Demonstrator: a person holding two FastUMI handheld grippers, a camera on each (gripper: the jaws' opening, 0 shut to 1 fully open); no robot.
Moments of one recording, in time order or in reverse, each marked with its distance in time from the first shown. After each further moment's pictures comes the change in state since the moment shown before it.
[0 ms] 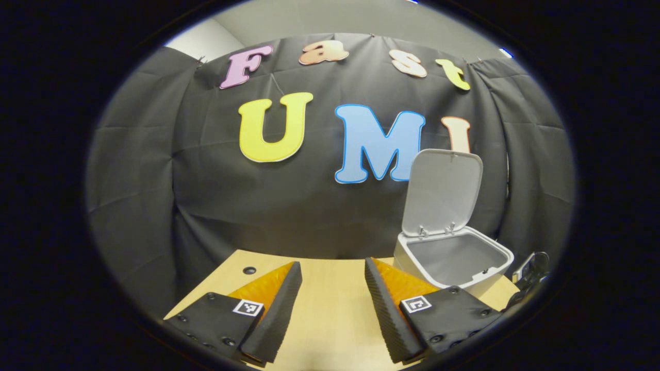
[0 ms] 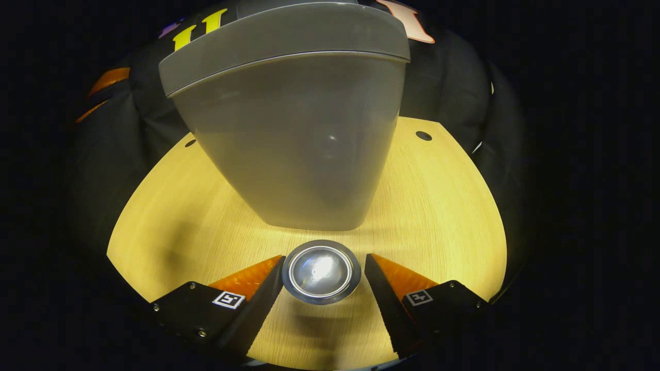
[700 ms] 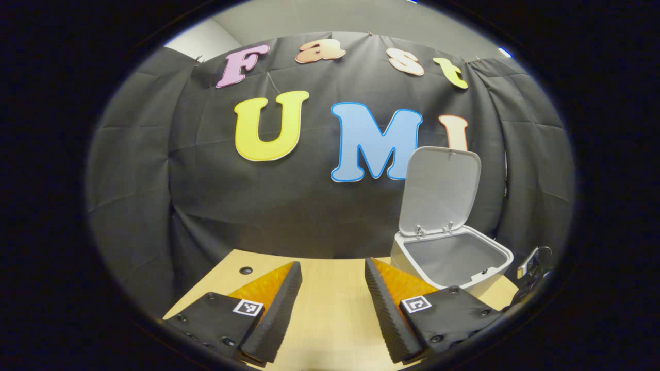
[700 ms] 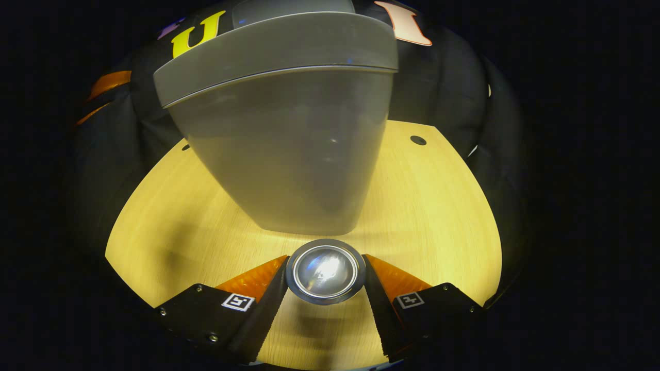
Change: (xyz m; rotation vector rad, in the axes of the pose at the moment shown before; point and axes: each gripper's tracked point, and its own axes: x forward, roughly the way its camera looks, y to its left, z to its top) left arm 0.007 -0.009 -0.002 0.003 0.003 -0.023; right arm -0.006 -0.010 0.011 0.021 -0.031 -0.041
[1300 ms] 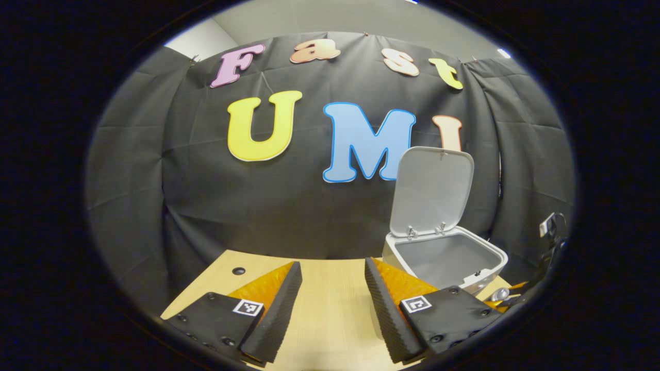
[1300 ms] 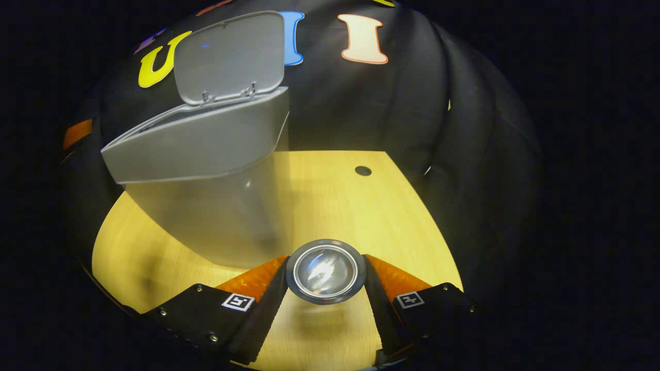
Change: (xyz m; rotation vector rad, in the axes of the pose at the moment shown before) left arm 0.002 -0.013 0.001 0.000 -0.001 -0.034; right arm -0.016 -0.071 0.058 0.061 -0.159 -0.207
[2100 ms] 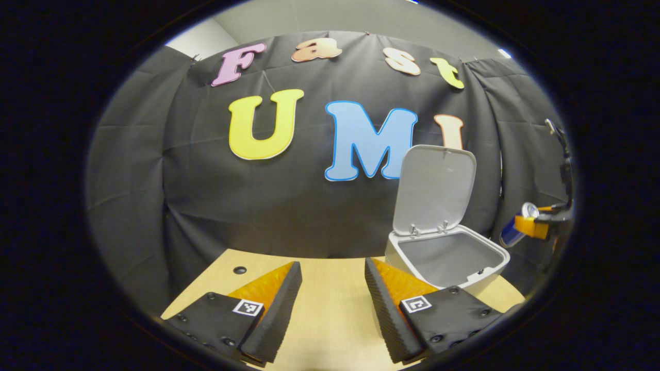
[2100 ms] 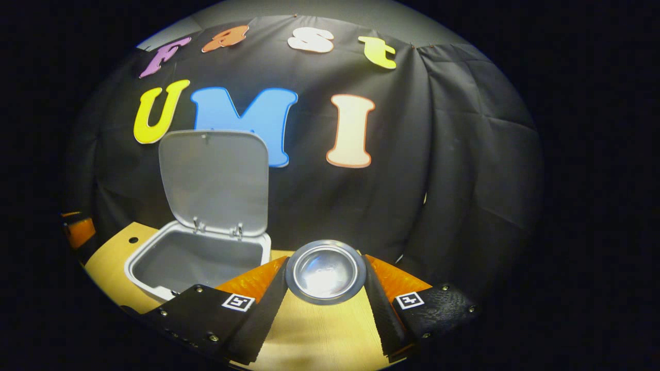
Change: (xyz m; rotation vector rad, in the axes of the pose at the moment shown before) left arm 0.001 0.008 -0.003 -0.002 0.006 0.010; right arm -0.019 -0.016 0.149 -0.047 -0.466 -0.100
